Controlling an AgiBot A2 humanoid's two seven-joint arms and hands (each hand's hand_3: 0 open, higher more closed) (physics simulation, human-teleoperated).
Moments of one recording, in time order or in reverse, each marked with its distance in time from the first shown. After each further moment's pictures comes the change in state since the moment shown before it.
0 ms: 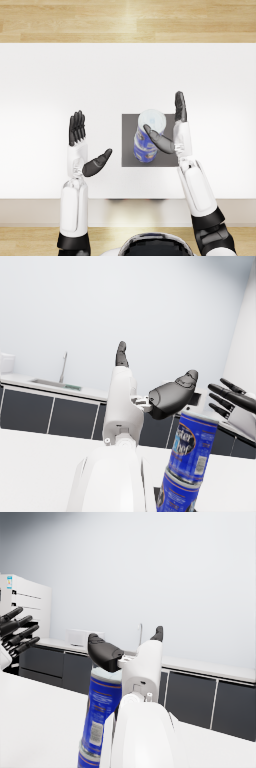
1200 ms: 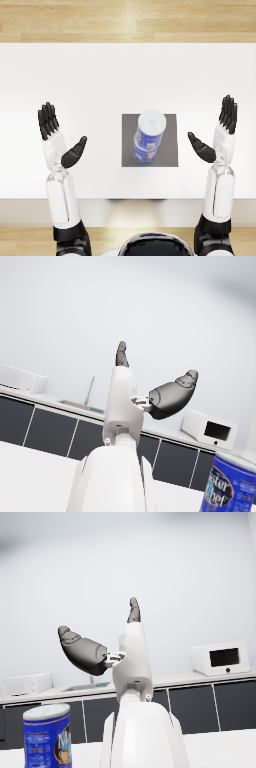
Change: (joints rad) left arm 0.134 0.002 -0.173 0.058 0.000 0.000 0.000; right arm -0.070 -0.019 -0.381 0.152 -0.001 0.287 0.293
